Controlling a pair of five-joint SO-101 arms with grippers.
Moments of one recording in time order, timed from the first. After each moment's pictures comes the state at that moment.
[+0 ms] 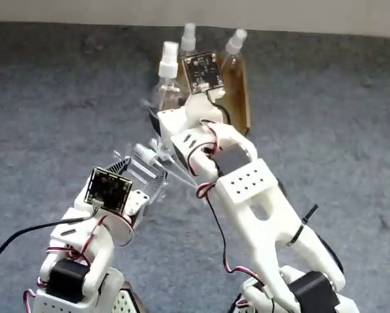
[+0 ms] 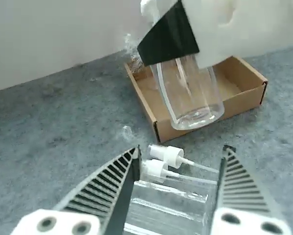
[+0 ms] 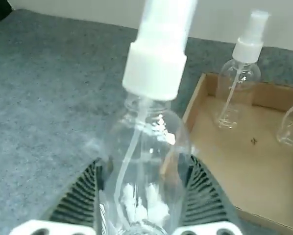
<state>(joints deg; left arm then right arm) 10.3 -103.1 77.4 54.7 -4.5 -33.5 -21.4 26.2 29.8 -9.4</state>
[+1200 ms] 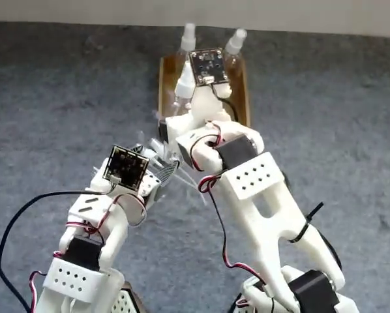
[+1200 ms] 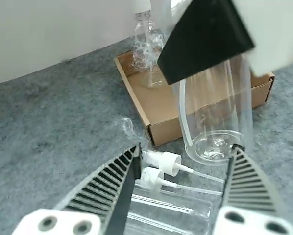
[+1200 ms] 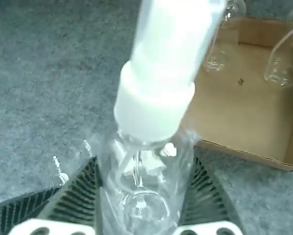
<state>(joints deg) 9.3 -81.6 80.7 32.0 -4.4 -33.1 -21.2 17.0 52.6 -12.5</state>
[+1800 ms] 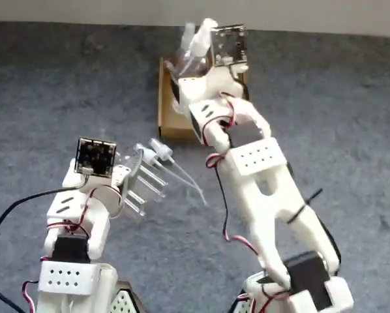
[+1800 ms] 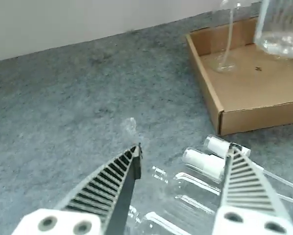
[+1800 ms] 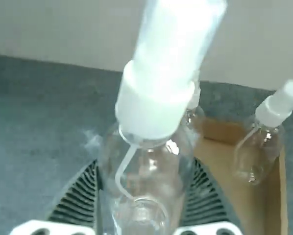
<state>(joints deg) -3.7 -81.6 80.7 33.7 -4.9 -25.4 -9.8 17.0 23.2 -6.0</state>
